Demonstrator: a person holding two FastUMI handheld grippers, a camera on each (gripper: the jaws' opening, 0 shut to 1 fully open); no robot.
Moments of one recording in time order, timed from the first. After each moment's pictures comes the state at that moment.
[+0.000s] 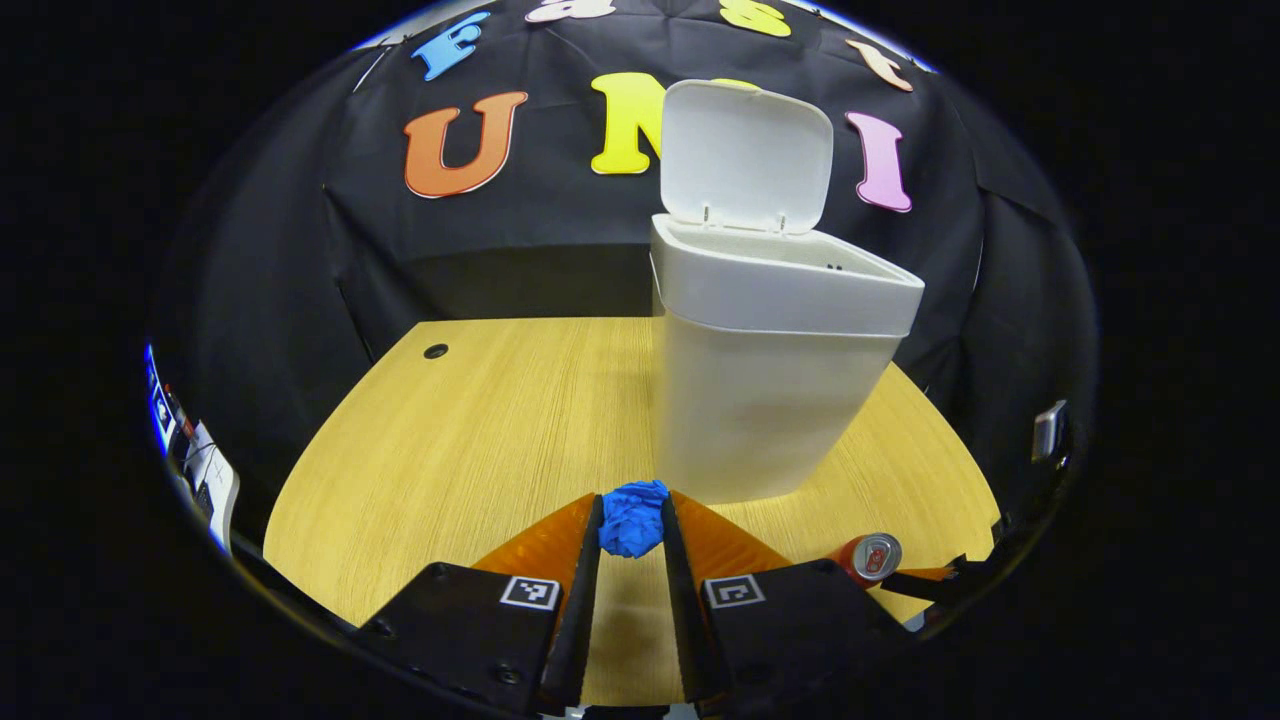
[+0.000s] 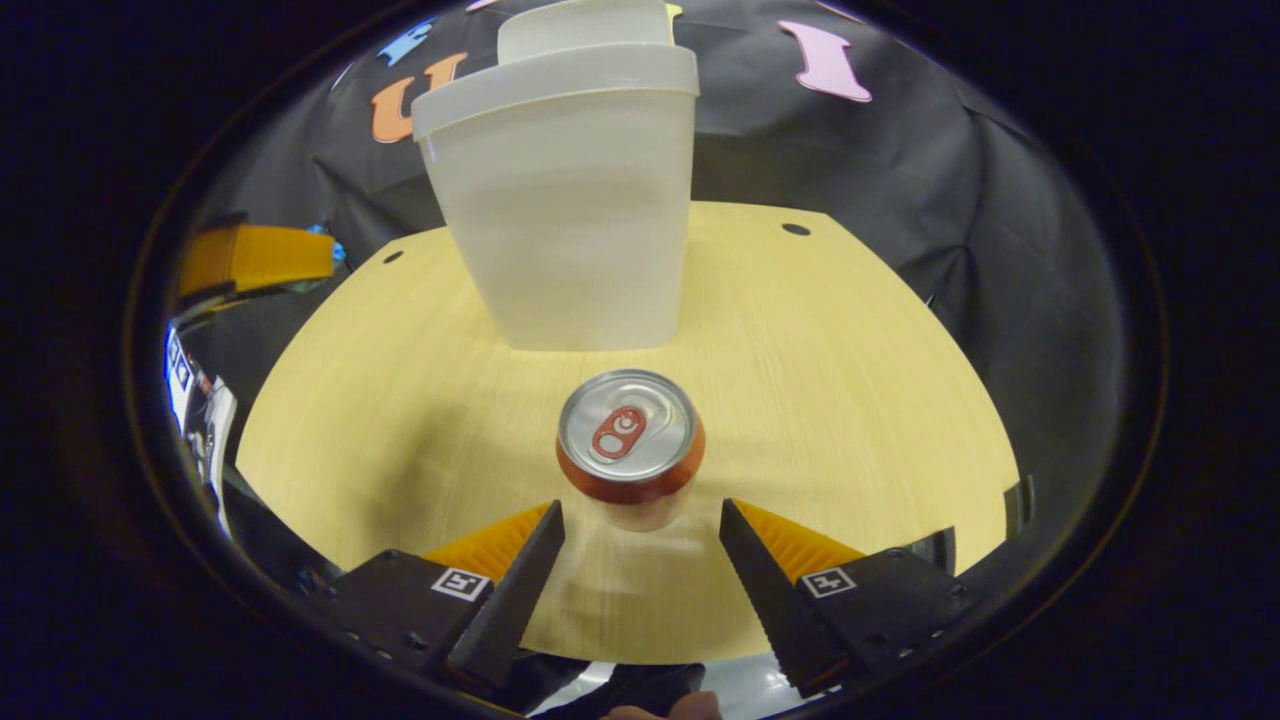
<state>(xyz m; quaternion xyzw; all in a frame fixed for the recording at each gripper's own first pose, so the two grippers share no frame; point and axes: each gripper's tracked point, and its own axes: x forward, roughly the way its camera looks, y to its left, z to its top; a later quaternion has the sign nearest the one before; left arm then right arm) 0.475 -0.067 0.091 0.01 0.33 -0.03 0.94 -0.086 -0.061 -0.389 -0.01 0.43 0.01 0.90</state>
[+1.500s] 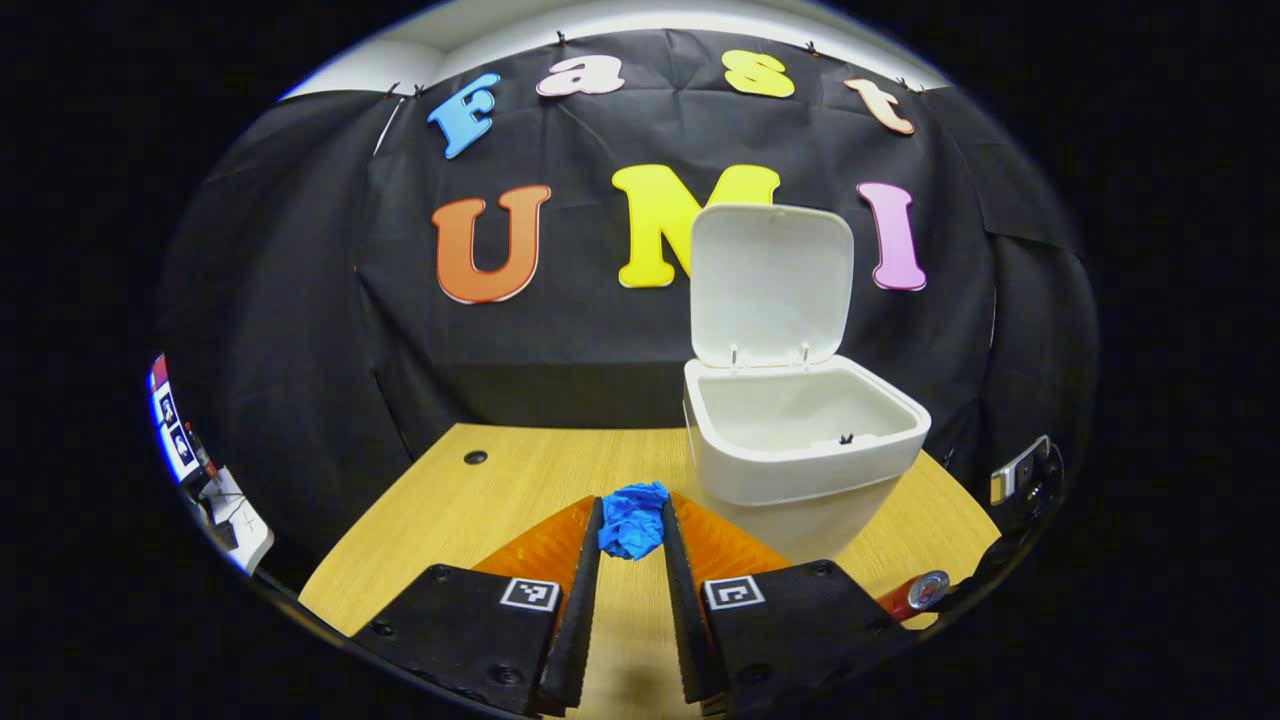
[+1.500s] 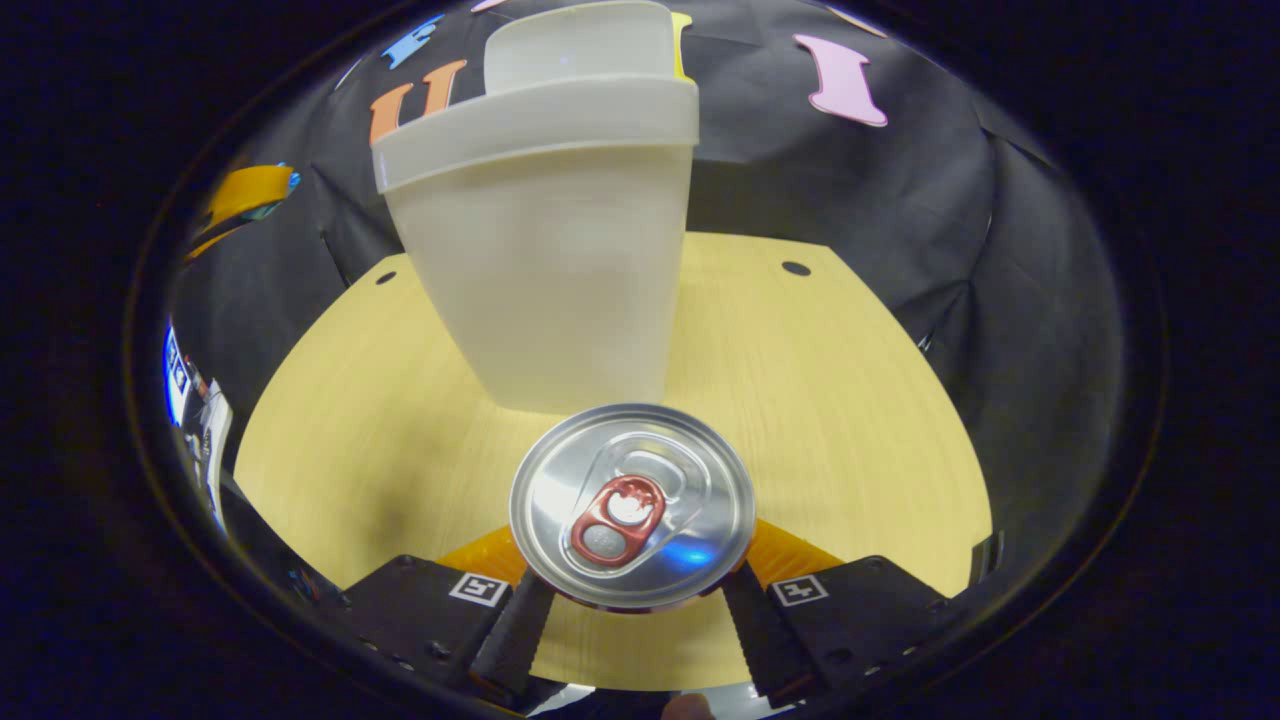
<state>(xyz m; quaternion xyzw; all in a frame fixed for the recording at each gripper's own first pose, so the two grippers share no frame) 0.540 -0.048 0.205 0.03 0.18 0.00 0.98 -0.029 -0.067 -0.324 -0.03 0.40 0.02 0.92</state>
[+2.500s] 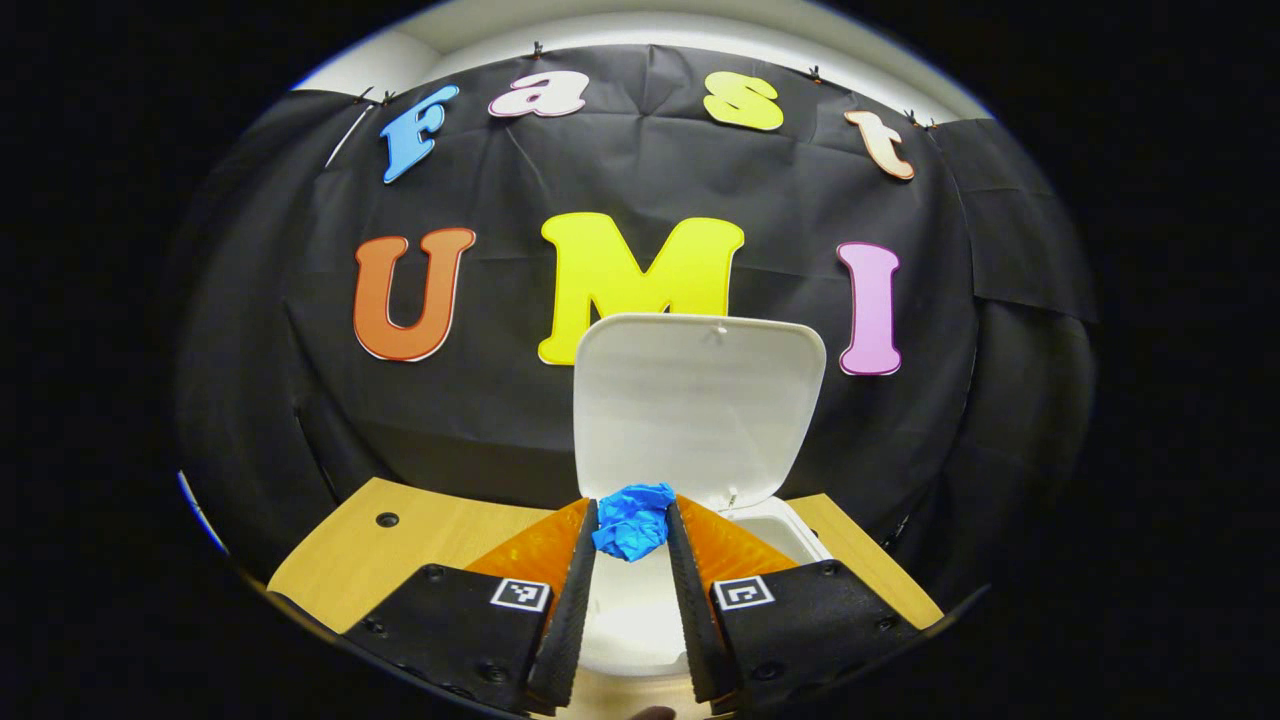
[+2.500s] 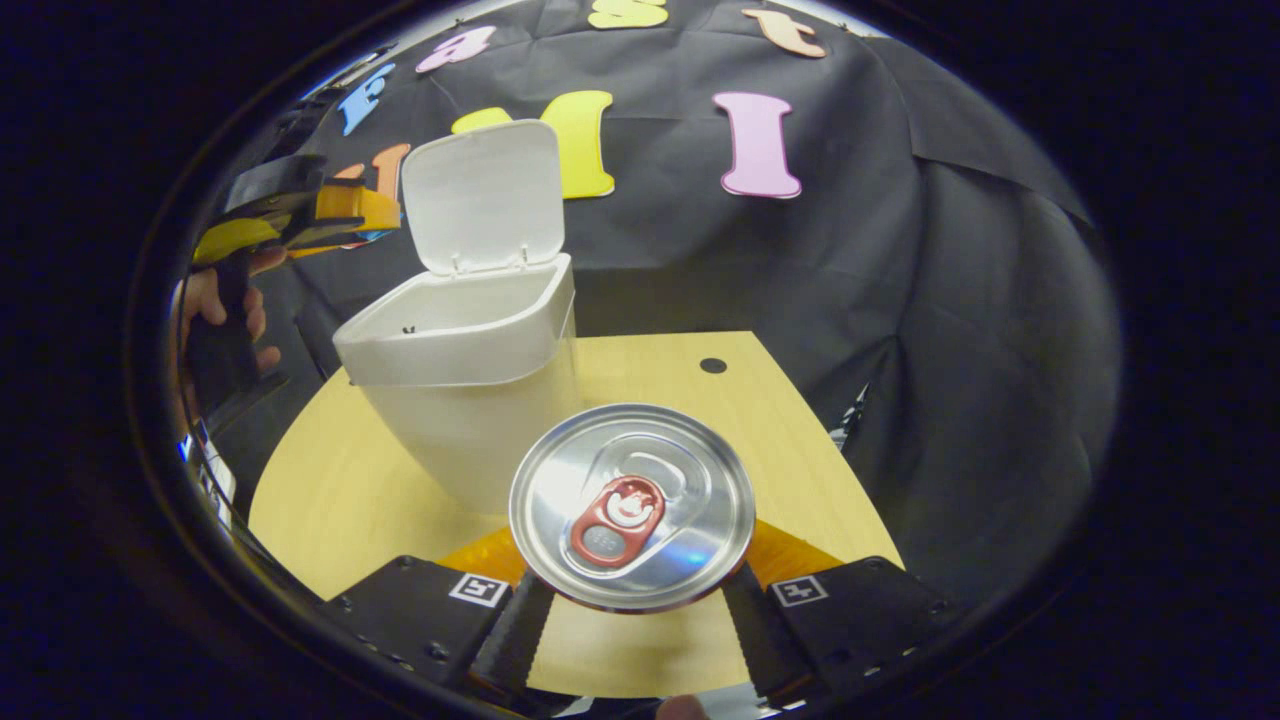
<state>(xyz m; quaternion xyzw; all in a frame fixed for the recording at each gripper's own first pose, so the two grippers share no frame) 0.656 -0.139 0.255 -0.02 0.16 -0.06 0.99 -0.021 -0.141 -0.209 0.01 0.30 -0.04 0.95</state>
